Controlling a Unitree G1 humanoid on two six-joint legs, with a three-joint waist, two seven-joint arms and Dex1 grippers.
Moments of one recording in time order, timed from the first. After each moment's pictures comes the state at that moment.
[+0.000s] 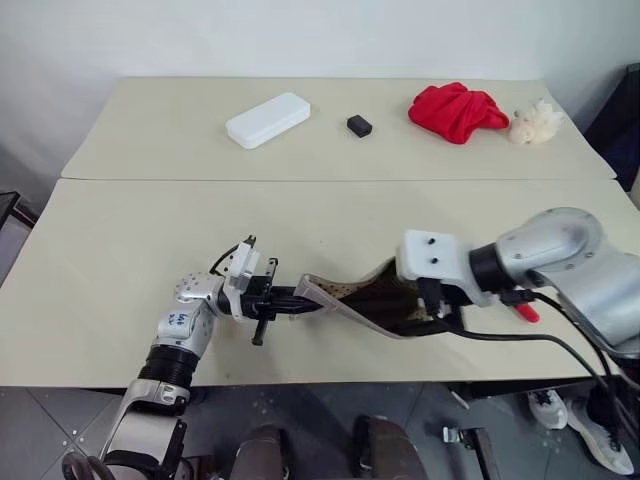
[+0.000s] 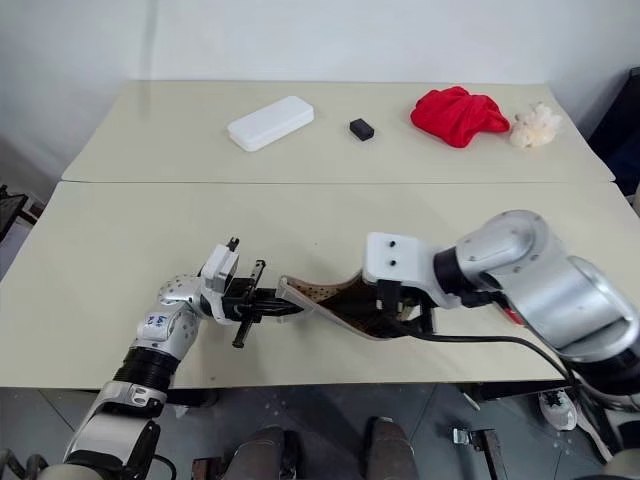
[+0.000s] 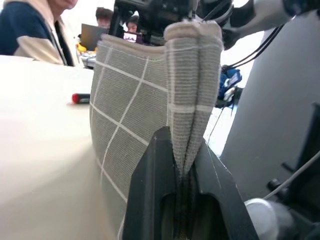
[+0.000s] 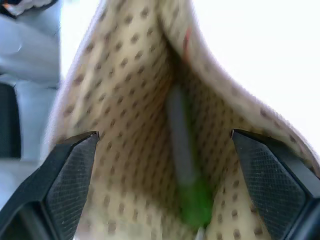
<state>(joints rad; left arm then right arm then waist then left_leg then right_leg) -0.52 0.36 -0.08 0.42 -0.53 -0.01 -1.50 -0.81 -0.94 0.39 -0.57 0.29 1.04 1.15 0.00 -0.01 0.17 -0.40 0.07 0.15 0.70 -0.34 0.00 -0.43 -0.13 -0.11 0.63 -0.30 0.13</state>
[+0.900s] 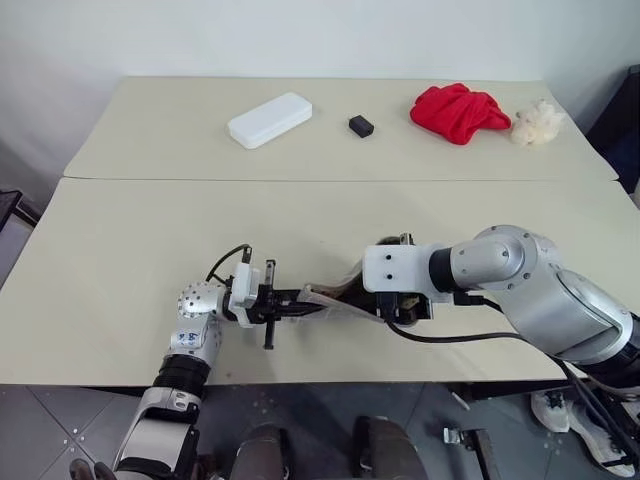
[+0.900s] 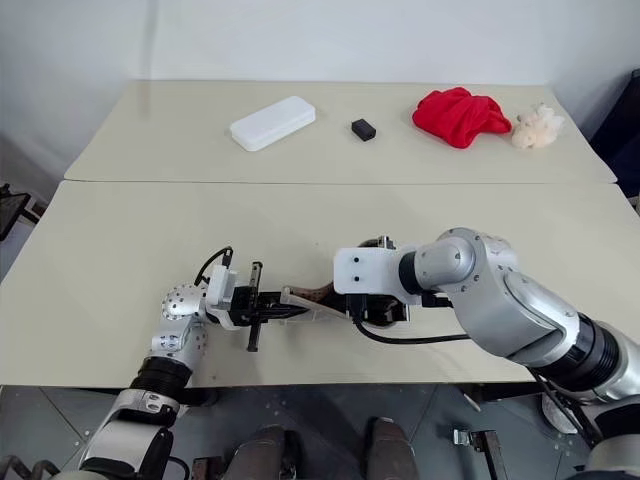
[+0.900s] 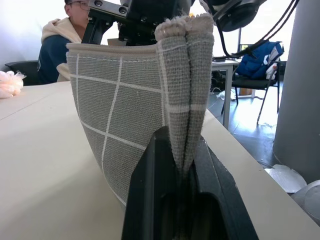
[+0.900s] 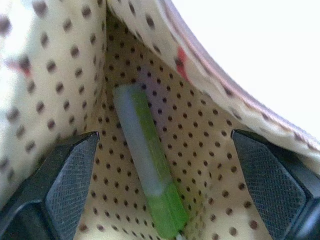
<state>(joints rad) -0.49 0.29 -0.05 0.48 -0.47 -0.32 -1.46 -0.85 -0.90 0.59 -0.62 0.02 0.96 1.02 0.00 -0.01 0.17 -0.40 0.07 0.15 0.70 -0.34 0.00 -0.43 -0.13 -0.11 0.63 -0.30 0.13</state>
